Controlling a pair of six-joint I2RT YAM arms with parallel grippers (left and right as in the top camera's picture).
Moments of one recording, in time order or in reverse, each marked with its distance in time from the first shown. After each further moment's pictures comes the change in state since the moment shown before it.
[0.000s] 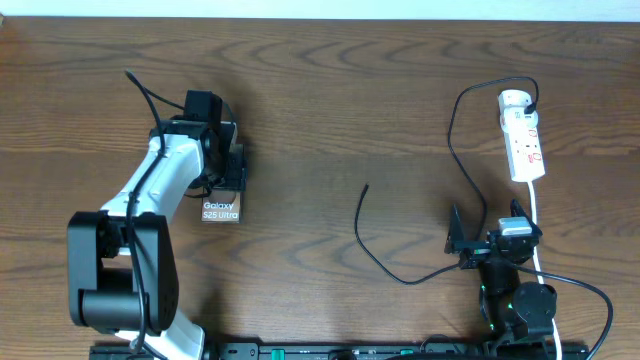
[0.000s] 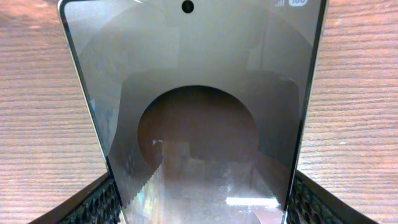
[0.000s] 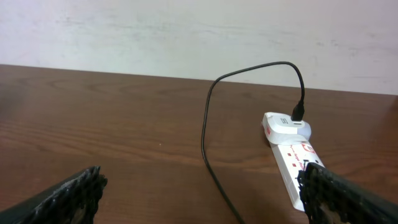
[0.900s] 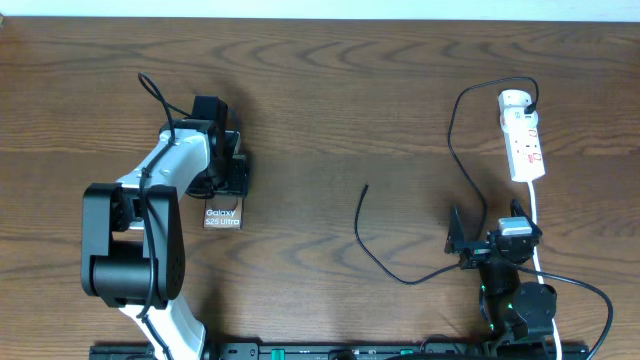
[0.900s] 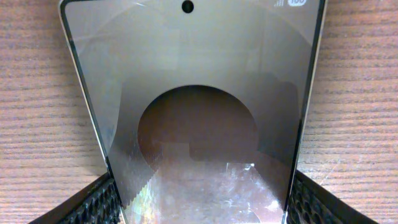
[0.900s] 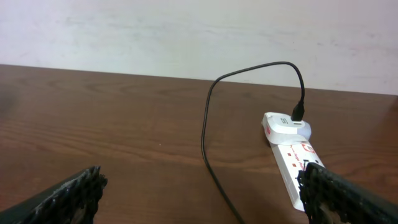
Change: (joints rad) left arm 0.000 0.132 0.016 0.004 0.000 0.004; right arm 0.000 0.000 0.000 0.000 0.000 0.000
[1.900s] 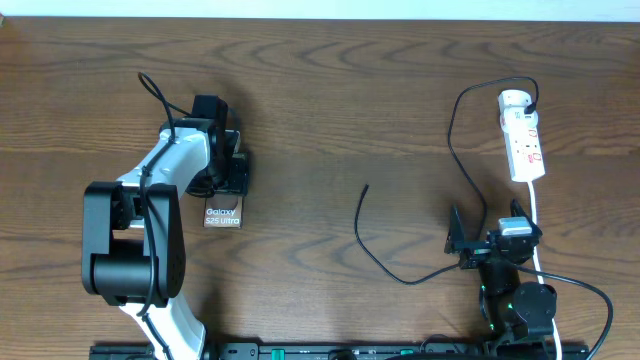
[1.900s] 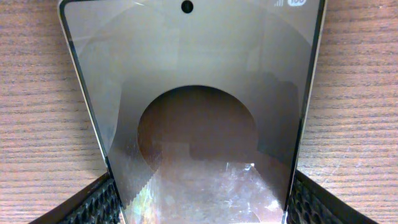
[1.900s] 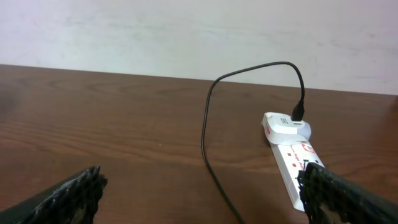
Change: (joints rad) left arm 0.000 0.012 0.011 -0.003 0.000 0.000; right arm 0.000 0.000 0.000 0.000 0.000 0.000
